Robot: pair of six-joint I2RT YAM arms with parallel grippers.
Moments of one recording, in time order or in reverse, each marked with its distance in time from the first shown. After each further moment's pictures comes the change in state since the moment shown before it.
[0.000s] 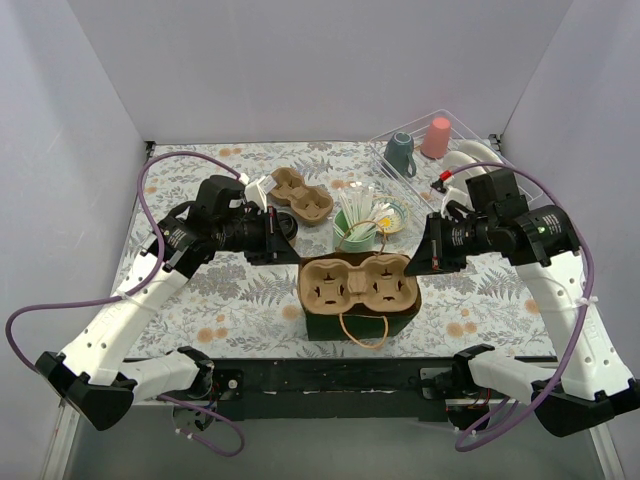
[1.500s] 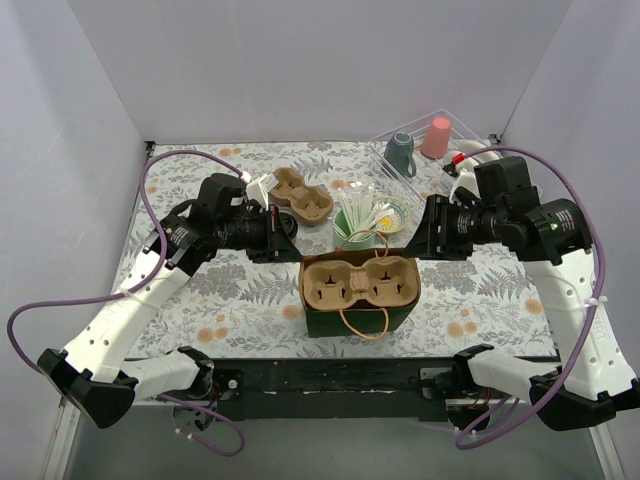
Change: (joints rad) left arm 0.000 0.013 0.000 0.026 0.018 0.002; right arm 0.000 0.037 0.121 0.003 0.132 0.045
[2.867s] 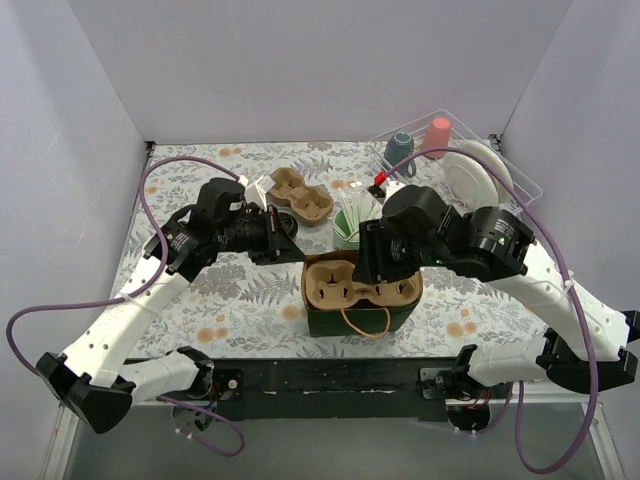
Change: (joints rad) left arm 0.000 -0.029 -0.063 0.084 0.002 -0.101; right arm 0.686 0.131 0.132 0.073 0.502 0.258
